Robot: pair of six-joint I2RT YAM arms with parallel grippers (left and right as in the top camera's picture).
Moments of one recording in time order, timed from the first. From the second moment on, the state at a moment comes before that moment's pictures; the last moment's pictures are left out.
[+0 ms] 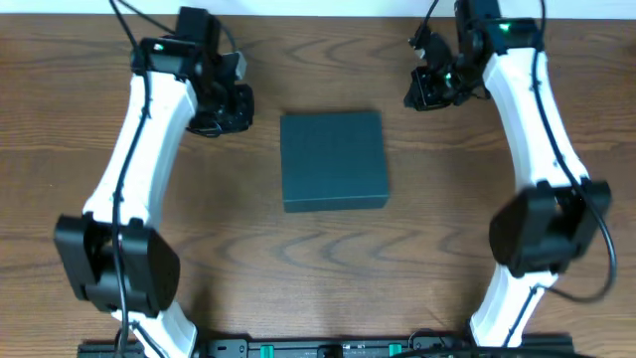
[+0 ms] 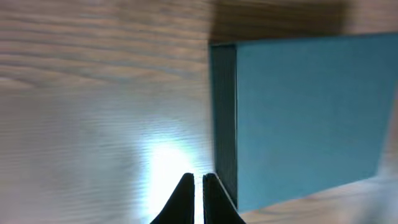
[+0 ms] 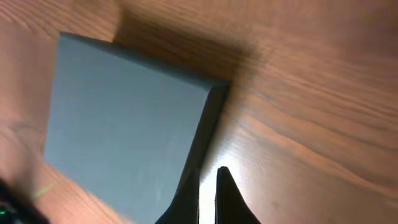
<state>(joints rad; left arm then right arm) -0.18 1.86 1.78 -1.26 0.22 -0.16 0.10 2.03 2.00 -1.28 -0.40 -0.15</state>
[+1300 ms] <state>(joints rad) -0.40 1.80 1.78 -1.30 -0.12 -0.20 0.37 1.97 1.64 -1.19 -0.16 -0.12</state>
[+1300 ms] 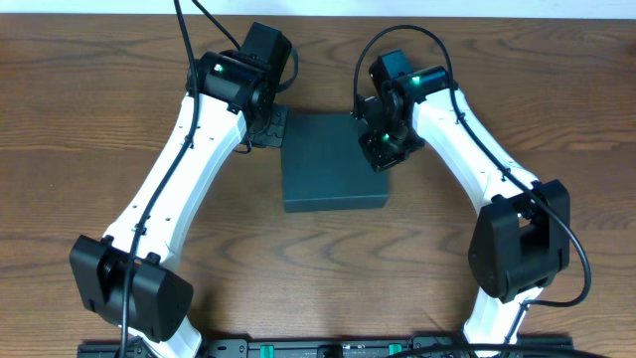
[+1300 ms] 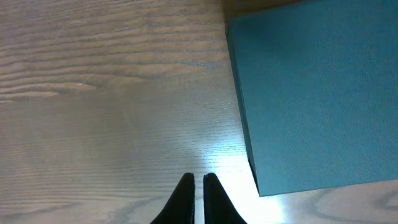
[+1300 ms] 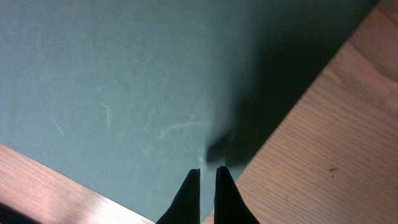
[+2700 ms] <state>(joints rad) -0.26 1.80 1.78 -1.19 -0.12 -0.19 0.23 1.98 1.71 -0.88 -0.10 -0.04</state>
